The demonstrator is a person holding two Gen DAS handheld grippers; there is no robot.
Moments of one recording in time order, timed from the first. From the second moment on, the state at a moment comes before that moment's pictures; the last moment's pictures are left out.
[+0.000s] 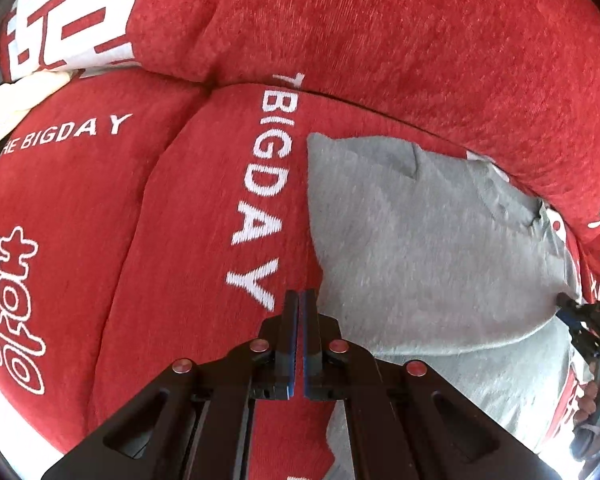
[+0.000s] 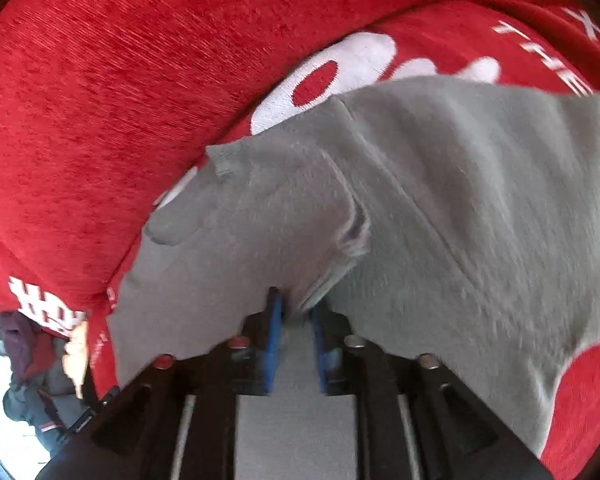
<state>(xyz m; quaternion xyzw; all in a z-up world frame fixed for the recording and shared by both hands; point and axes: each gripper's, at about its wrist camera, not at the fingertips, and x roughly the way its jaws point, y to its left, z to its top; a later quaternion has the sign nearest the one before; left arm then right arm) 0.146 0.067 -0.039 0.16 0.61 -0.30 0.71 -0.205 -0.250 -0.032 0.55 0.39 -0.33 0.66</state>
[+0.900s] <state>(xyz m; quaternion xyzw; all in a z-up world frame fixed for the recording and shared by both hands) 0.077 0.023 -0.078 0.20 0.62 -0.33 0.68 -0.222 -0.151 0.001 0.56 0.44 -0.22 0.66</state>
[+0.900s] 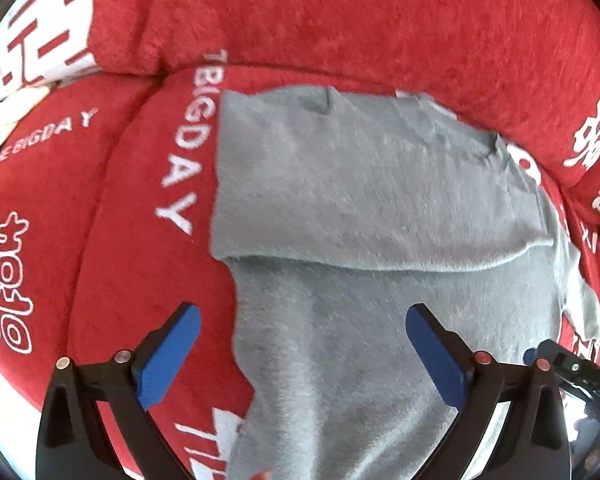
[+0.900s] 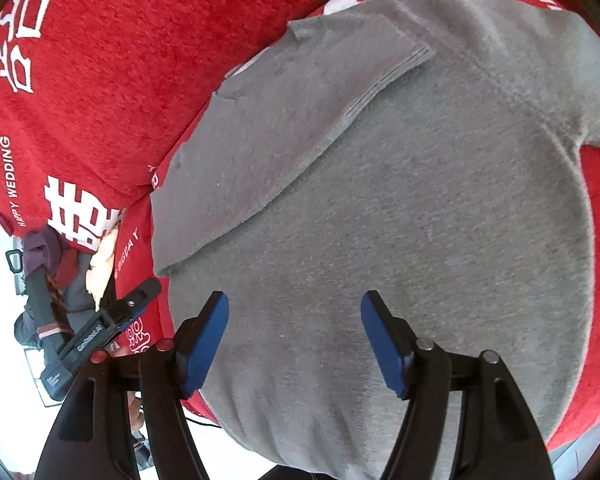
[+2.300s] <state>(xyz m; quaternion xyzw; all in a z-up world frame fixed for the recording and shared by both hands) -0.082 -0.221 -0.279 0.34 0.55 -0.36 0.67 -0.588 -0.278 -0.026 0.69 0.13 -0.51 0.51</state>
